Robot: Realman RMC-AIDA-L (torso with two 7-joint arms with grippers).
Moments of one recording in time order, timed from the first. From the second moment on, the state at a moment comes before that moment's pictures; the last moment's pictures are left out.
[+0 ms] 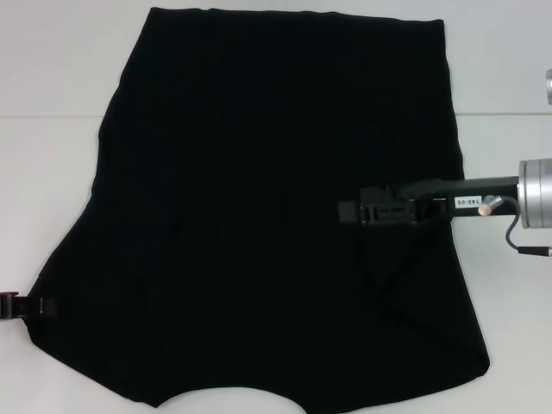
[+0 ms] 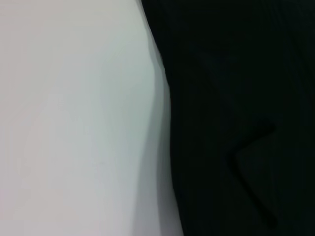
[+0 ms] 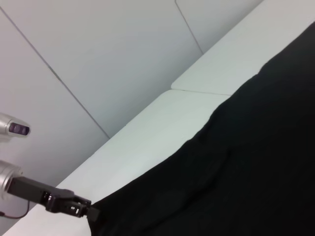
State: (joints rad) left arm -0.50 -2.06 0.24 0.93 2.68 1.54 -2.11; right arm 0.79 2.01 -0.66 -0.49 -2.12 -1.44 1.82
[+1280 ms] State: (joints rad) left arm -0.51 -2.07 0.24 0.88 2.61 1.55 -2.10; right arm 0.58 1.85 -0.66 -0.54 -2.39 -1.61 2.05
